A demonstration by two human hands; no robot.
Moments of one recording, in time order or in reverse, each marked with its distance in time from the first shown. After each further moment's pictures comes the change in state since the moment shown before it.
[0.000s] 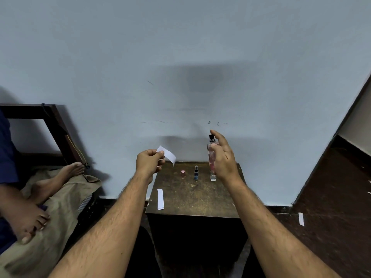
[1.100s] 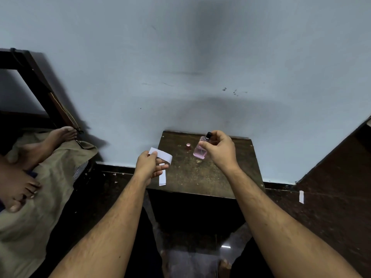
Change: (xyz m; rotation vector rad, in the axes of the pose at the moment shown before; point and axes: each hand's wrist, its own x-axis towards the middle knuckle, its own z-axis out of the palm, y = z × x) left_hand 0.033 -0.109 -0.020 0.005 -0.053 -0.311; right_hand 0.034 0.102 0.039 -0.286 0.017 0.168
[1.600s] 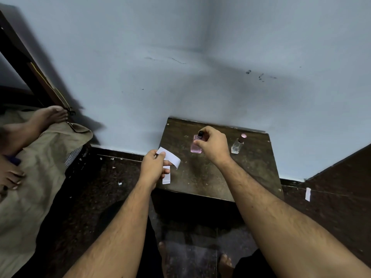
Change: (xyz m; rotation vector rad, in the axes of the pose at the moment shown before) left_hand 0.054 -0.048 0.003 0.073 0.034 0.007; right_hand 0.061 0.057 0.082 -0.386 -0.180 -0.003
